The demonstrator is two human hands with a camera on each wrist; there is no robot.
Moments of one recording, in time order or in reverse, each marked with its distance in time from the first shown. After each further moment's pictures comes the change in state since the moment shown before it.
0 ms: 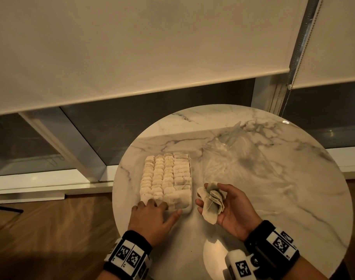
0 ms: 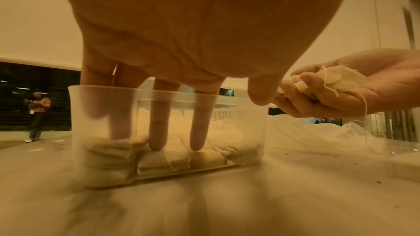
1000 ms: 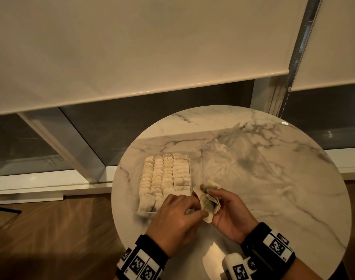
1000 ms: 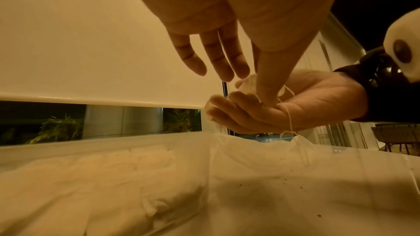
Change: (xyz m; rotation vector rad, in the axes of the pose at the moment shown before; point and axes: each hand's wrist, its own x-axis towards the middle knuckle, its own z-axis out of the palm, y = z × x) left_hand -0.021 0.044 -0.034 -0.231 0.632 0.713; right_hand 0.000 0.008 0.004 0.046 -0.144 -0.049
